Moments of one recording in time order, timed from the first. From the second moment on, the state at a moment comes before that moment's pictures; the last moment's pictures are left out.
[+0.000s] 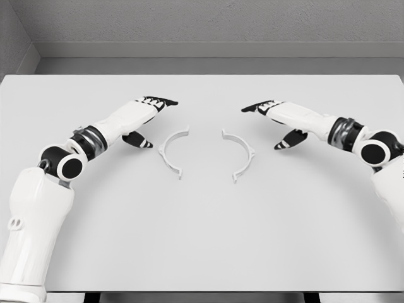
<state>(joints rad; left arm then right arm) -0.42 0.19 -0.13 -1.31 -0.85 -0.43 -0.51 -0.57 -0.46 0.40 -1.15 0.45 -0.55 0.54</state>
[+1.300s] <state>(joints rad) -0.42 0.17 -0.15 -1.32 -0.85 -0.43 -0.51 -0.58 -0.37 0.44 -1.12 0.45 -0.55 0.54</state>
